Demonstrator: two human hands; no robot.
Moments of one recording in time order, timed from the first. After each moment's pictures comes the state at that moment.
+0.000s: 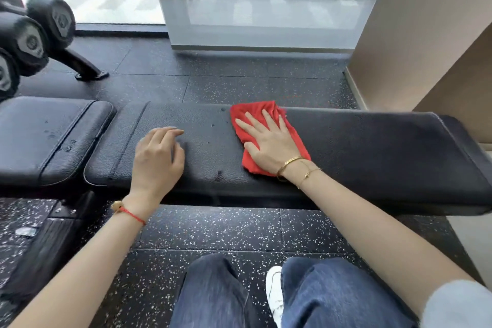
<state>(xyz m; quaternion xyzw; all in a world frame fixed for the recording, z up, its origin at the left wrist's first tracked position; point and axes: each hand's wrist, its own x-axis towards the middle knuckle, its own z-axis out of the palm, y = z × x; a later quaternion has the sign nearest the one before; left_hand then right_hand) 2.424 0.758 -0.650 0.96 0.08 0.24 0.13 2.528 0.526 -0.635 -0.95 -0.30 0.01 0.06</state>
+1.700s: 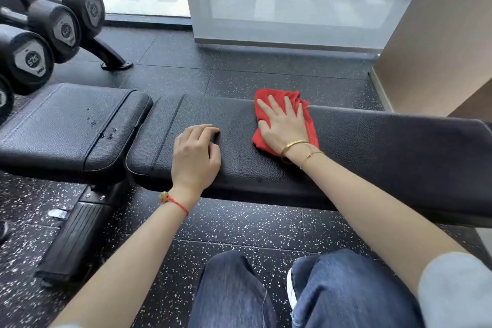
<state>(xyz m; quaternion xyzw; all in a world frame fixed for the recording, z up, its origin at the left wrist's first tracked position) 2.427 0.771 -0.666 0.95 0.10 0.24 0.18 2.550 0.600 -0.636 -0.98 -0.21 0.01 0.08</state>
